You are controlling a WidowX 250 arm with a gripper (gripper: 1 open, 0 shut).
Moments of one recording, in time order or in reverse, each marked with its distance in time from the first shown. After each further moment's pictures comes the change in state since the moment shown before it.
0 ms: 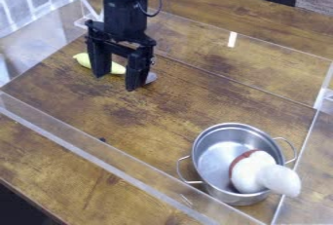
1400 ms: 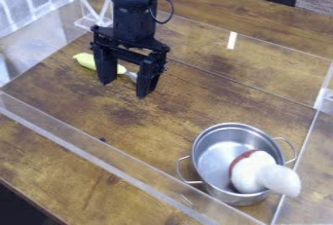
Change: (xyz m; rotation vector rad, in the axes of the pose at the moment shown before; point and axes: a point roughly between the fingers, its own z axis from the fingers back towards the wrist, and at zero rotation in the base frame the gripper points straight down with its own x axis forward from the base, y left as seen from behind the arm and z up) arm -0.005 -0.018 0.003 0.013 0.000 0.108
